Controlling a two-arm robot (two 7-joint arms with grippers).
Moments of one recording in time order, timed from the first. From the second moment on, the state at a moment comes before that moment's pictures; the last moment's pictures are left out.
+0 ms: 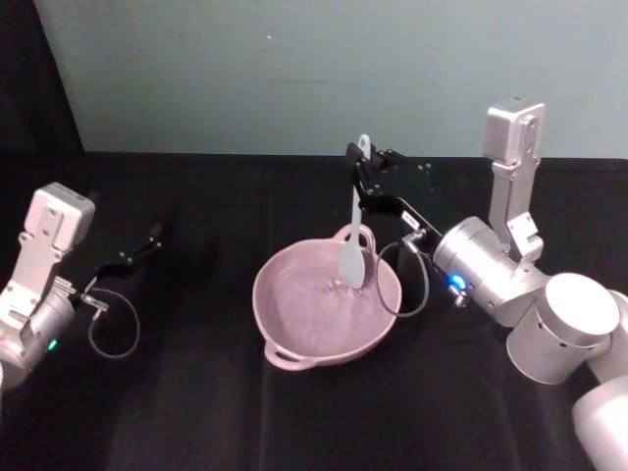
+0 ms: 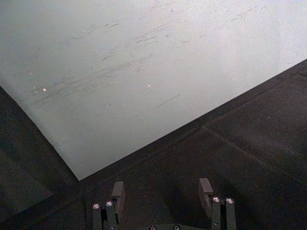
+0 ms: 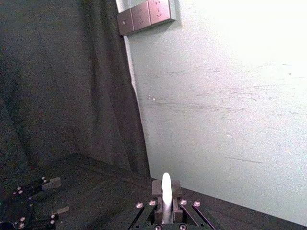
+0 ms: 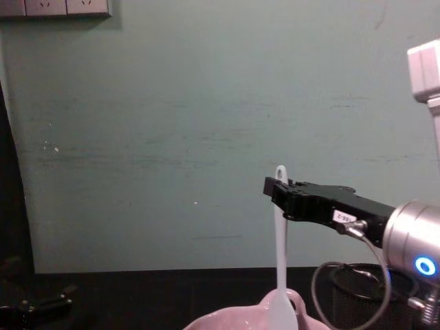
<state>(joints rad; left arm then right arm) -0.20 0.60 0.45 -1.41 -0.25 -0.12 0.03 0.31 0.22 -0.36 -1.42 0.39 -0.04 0.33</state>
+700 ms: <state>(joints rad) -0.20 0.60 0.45 -1.41 -0.25 -0.12 0.03 0.23 0.22 -0.44 -1.56 0.39 0.00 0.37</state>
